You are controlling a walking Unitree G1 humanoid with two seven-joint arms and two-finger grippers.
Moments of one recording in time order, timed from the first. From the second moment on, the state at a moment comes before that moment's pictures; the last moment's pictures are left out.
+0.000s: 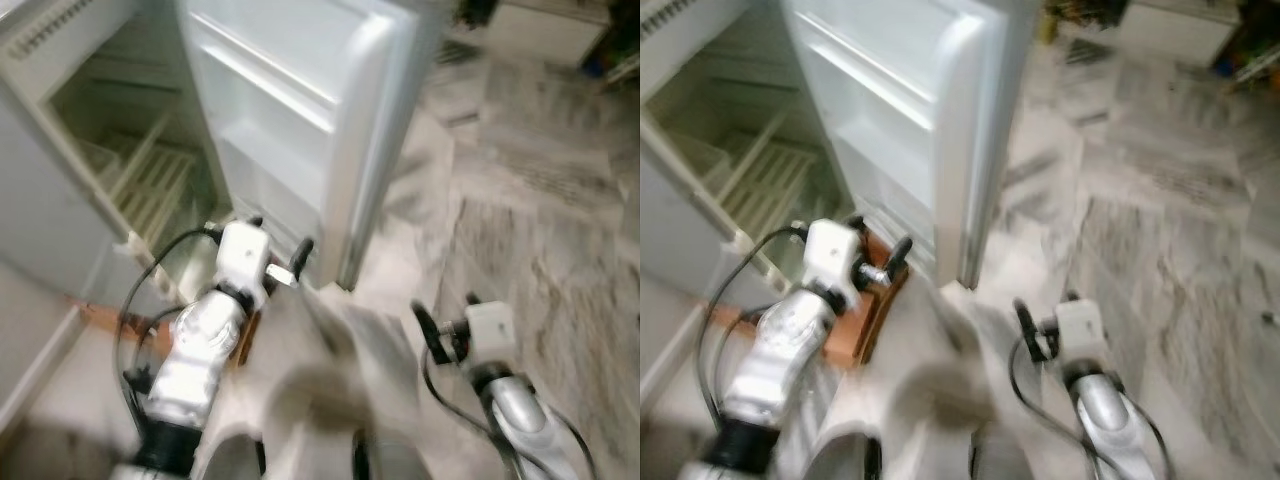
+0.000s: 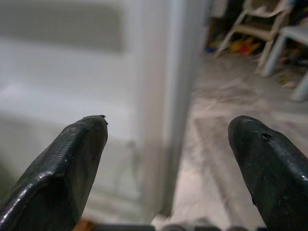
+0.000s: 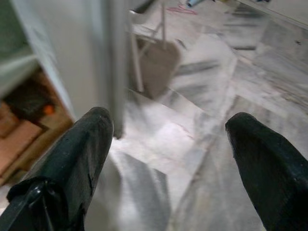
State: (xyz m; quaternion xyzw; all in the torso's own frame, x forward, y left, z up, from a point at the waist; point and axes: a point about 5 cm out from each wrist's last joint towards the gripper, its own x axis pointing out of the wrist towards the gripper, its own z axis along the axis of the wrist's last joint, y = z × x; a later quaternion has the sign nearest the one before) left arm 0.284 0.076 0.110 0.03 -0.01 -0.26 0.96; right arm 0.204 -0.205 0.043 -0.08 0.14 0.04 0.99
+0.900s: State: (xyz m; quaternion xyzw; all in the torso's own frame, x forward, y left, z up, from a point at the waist) left arm 0.321 0.027 0.121 0.05 -0.04 -0.32 0.94; right arm 0.206 -0.181 0.072 -0.07 0.13 0.05 0.99
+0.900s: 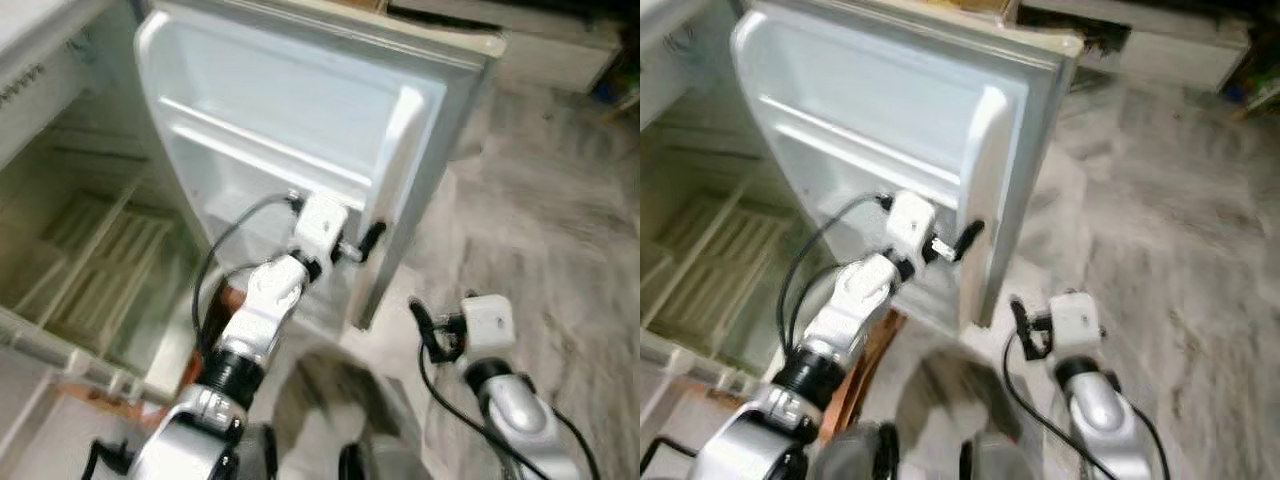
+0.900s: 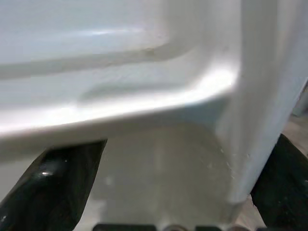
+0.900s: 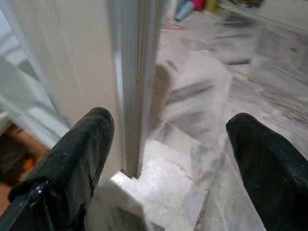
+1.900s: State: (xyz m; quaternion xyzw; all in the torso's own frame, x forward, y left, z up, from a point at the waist) left arm 0.285 0.104 0.079 0.10 0.05 -0.20 0.97; right arm 0.210 -0.189 0.054 -0.07 0.16 0.05 0.98
